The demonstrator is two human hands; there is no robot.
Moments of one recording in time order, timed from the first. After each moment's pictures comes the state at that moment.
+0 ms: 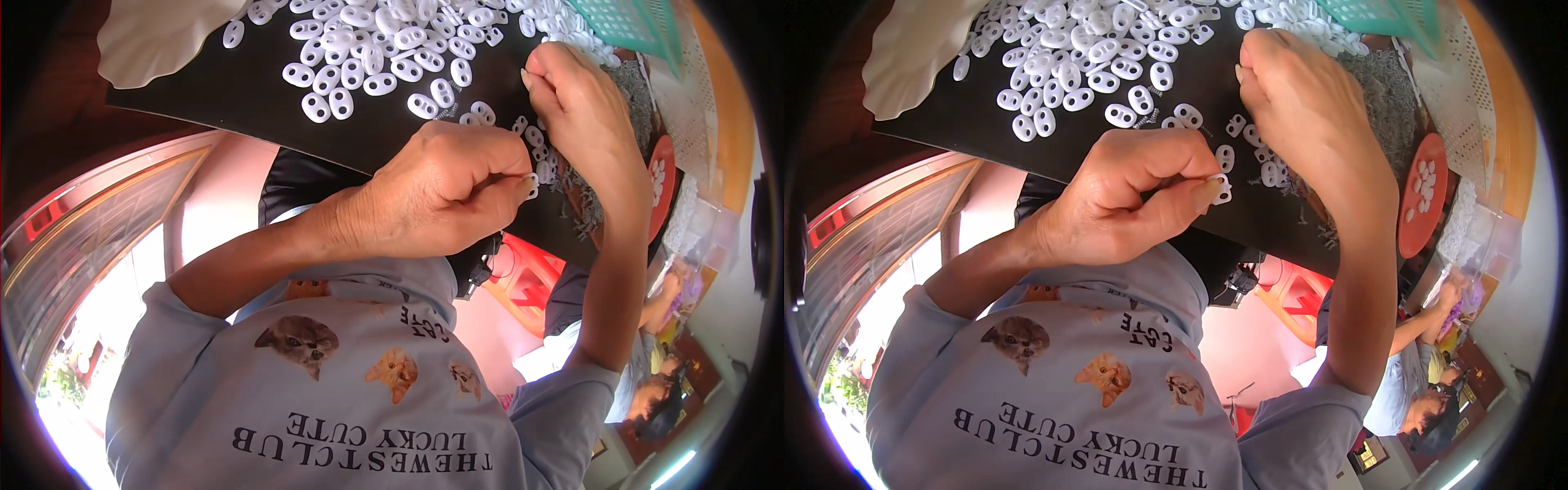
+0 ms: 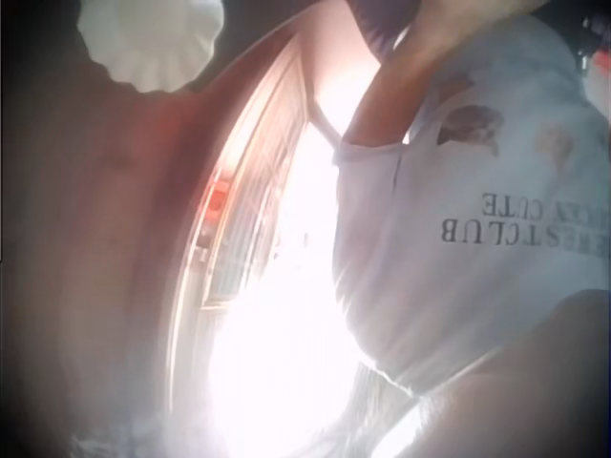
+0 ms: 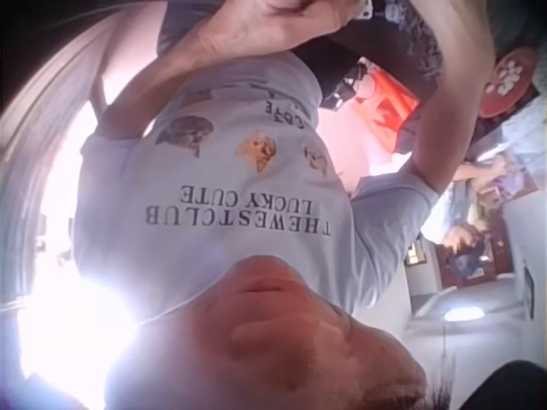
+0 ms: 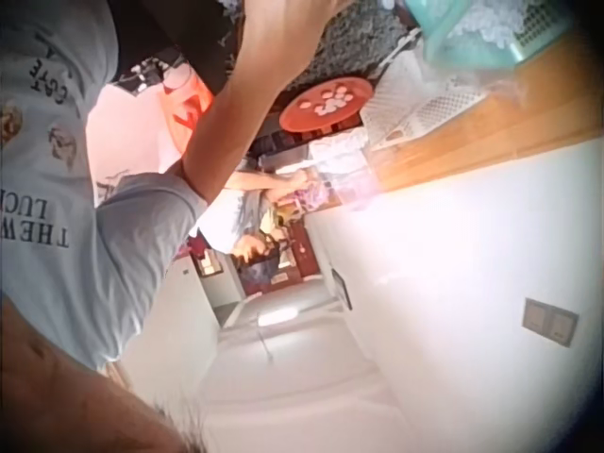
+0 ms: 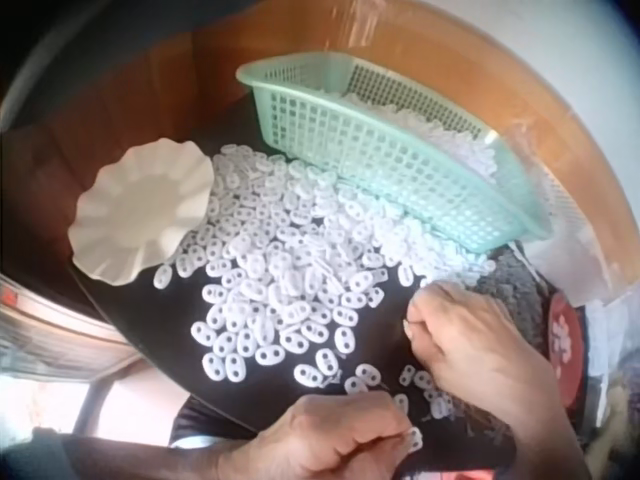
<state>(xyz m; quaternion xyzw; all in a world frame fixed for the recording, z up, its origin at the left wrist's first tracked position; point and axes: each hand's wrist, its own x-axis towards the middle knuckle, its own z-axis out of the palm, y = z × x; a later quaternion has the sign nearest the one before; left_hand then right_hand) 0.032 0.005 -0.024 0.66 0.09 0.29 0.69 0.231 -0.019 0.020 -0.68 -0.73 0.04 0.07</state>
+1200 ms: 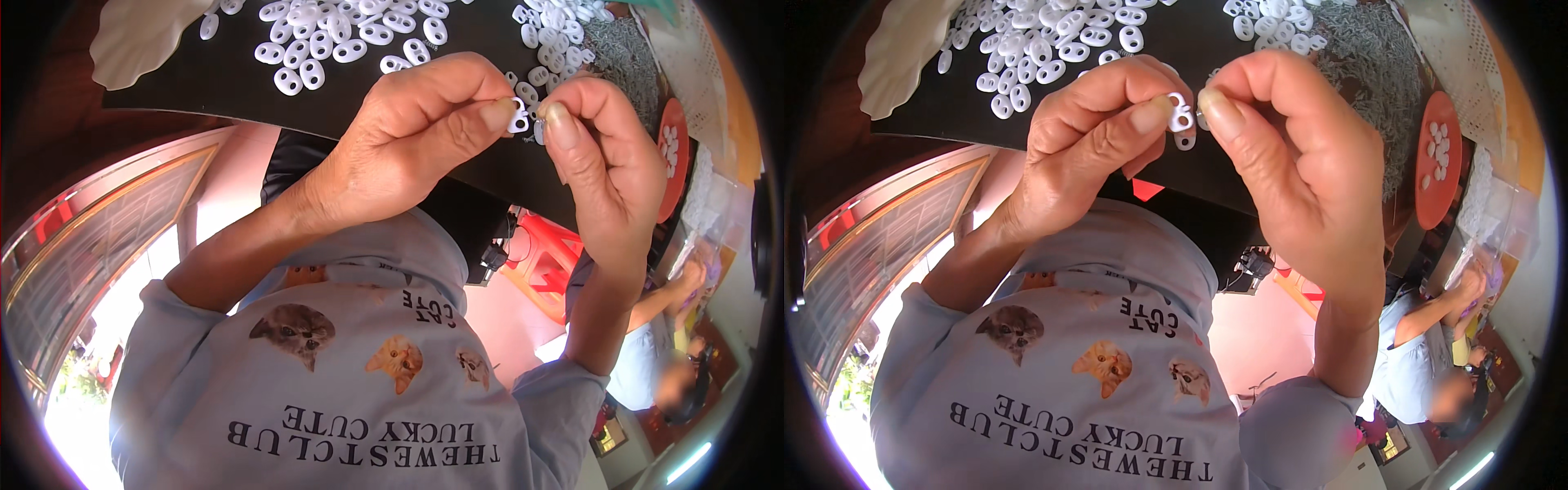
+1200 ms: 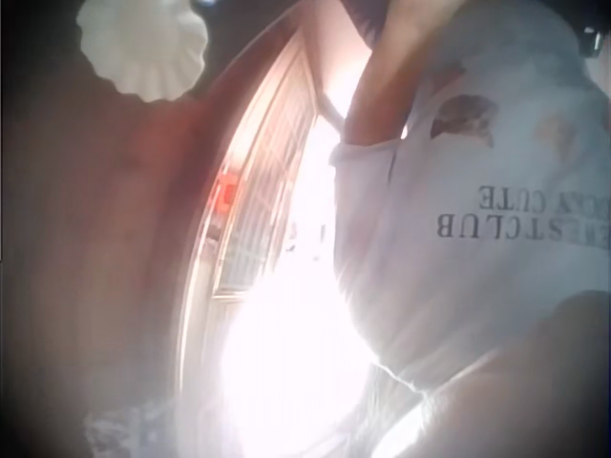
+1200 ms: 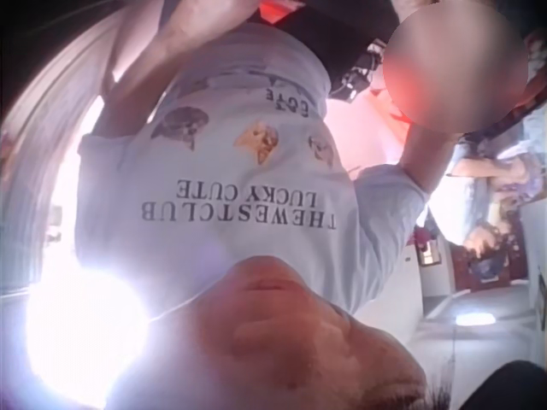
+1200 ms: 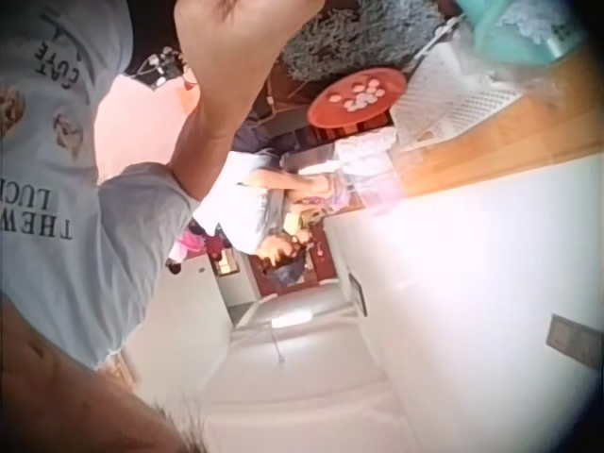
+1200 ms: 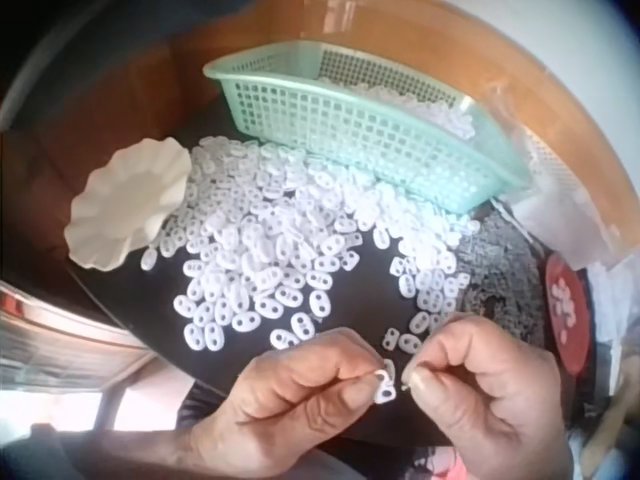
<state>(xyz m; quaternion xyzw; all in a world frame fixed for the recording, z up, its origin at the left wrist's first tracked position) 0.027 0.000 -0.025 0.55 0.10 0.26 0.79 0.183 -0.093 0.050 -0.68 -0.54 0.31 0.40</state>
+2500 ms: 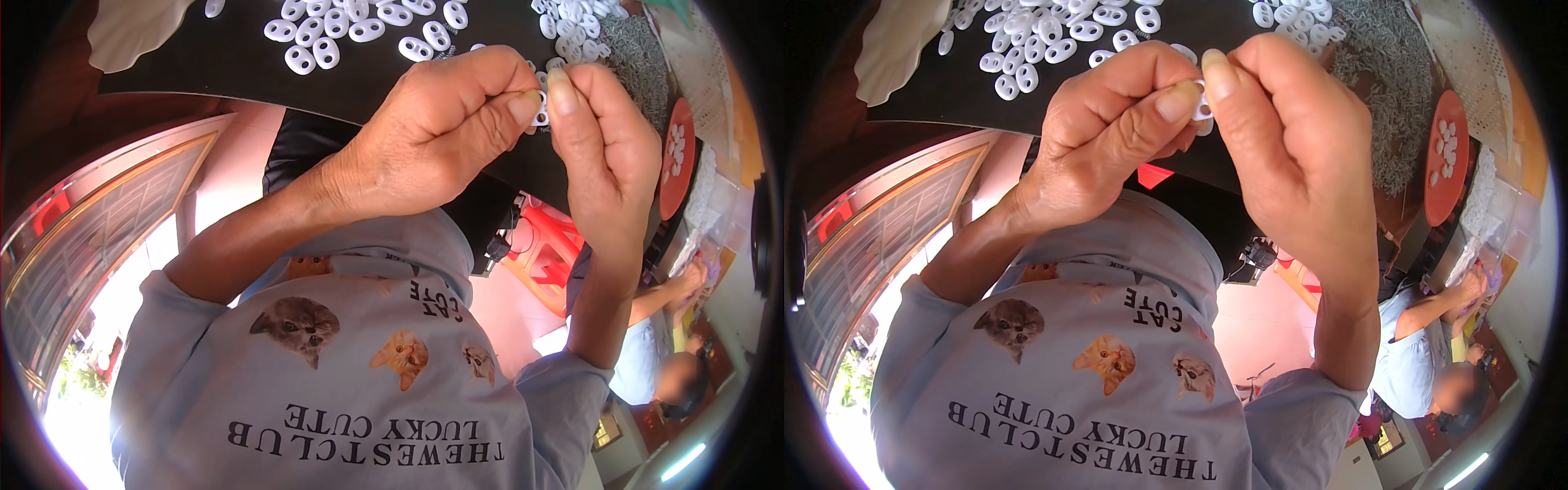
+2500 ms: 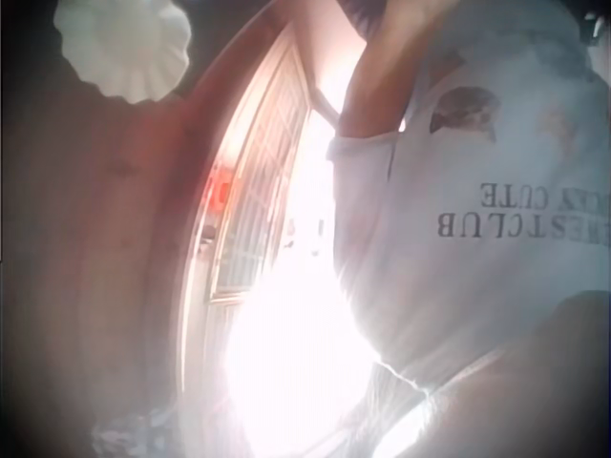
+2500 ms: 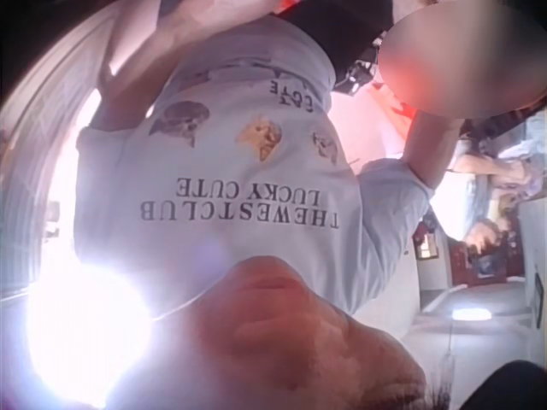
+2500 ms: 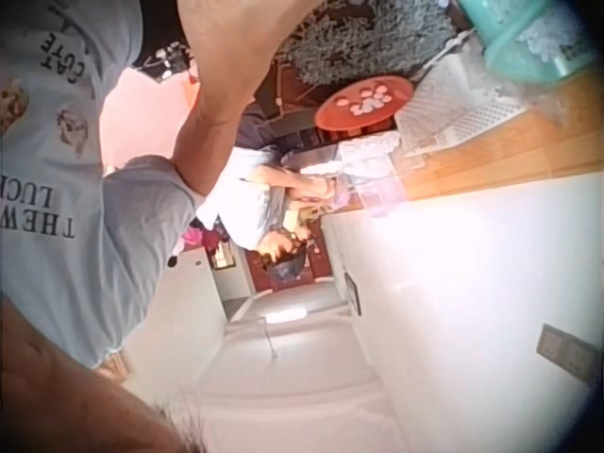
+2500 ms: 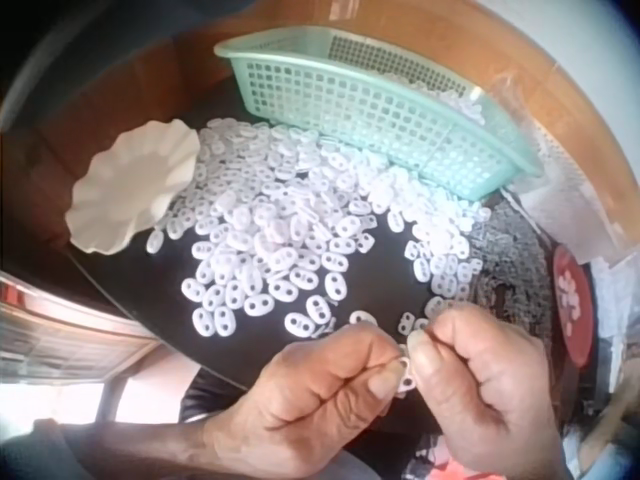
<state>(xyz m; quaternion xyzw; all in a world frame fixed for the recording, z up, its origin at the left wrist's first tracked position) 0.024 -0.006 -0.024 0.56 0.12 0.24 0.78 0.170 -0.087 0.040 -0.71 -0.54 0.28 0.36</state>
